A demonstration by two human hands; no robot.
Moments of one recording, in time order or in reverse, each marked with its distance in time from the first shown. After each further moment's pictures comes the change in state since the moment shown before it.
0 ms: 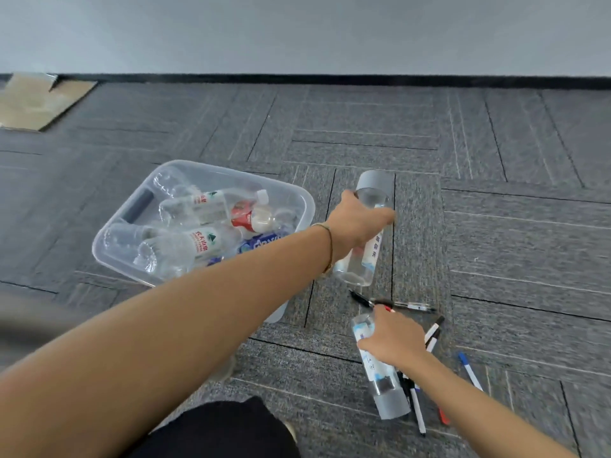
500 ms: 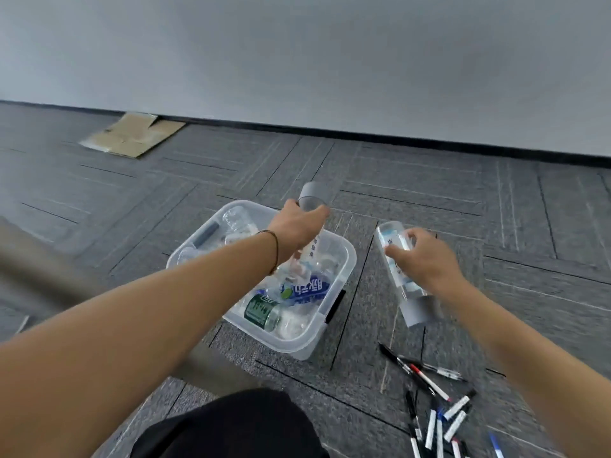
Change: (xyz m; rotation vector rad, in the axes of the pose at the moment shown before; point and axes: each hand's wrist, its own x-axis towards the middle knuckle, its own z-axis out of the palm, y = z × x) left_hand -0.042 0.008 -0.153 0.034 0.444 -0.063; right_hand 0.034 -0.074 -0.208 0.409 0.375 -0.227
